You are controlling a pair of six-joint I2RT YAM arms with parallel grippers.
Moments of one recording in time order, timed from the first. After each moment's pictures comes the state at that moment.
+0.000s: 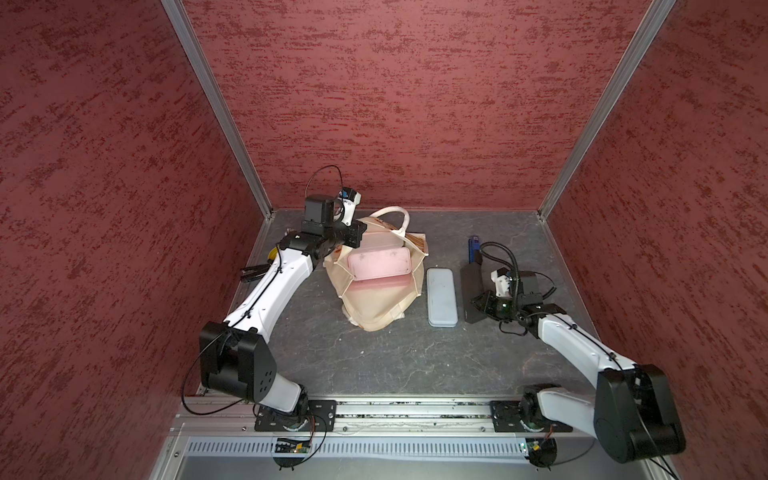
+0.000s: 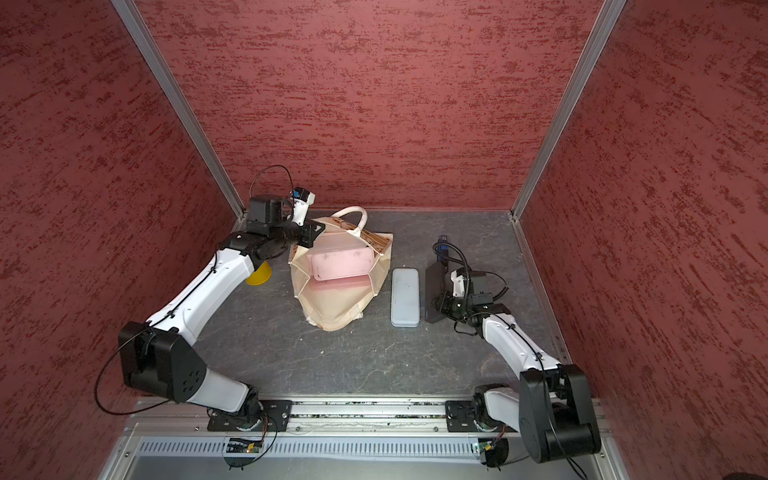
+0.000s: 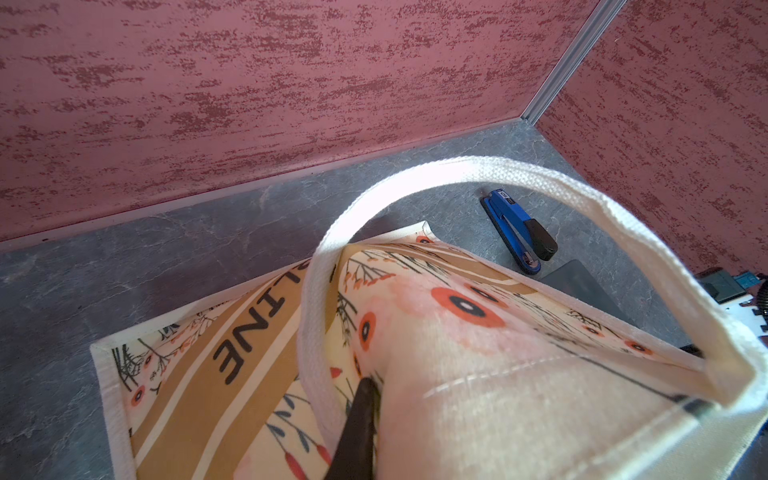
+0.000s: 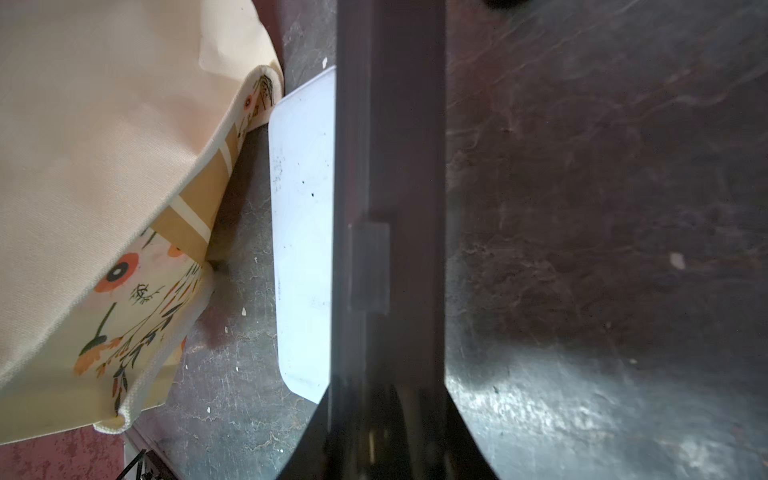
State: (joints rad) left arm -0.24 1.50 1.36 -0.43 0.34 -0.03; right arm 0.11 1.21 0.57 -0.25 -0.46 0.53
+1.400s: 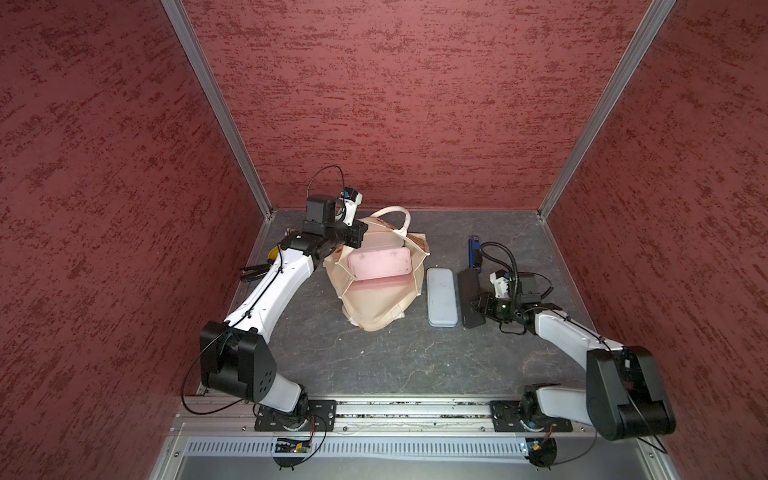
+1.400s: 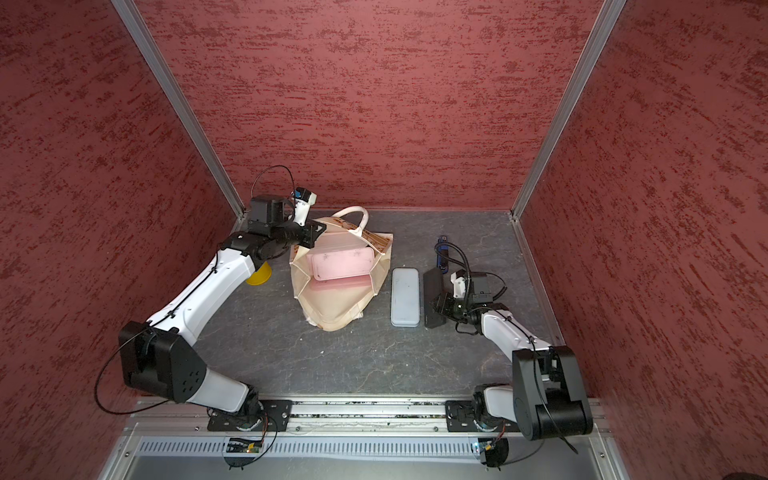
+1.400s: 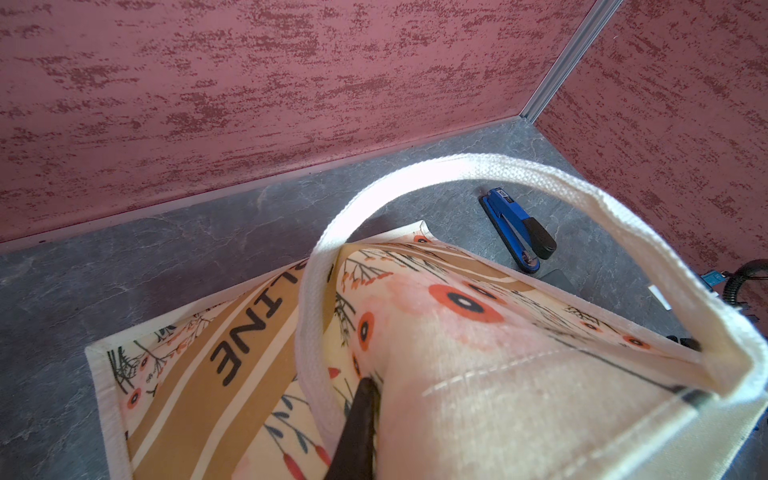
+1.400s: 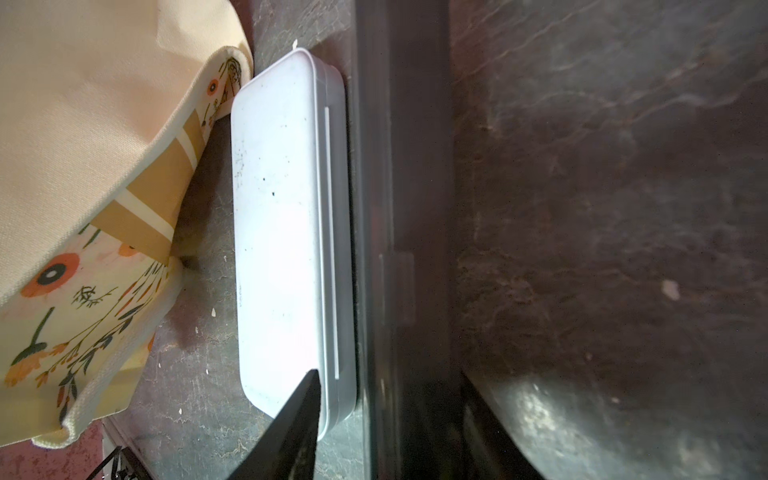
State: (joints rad) left arm -0.25 1.50 1.36 -0.43 0.33 -0.03; right arm 0.07 1.30 0.55 -0.18 -0.48 0.46
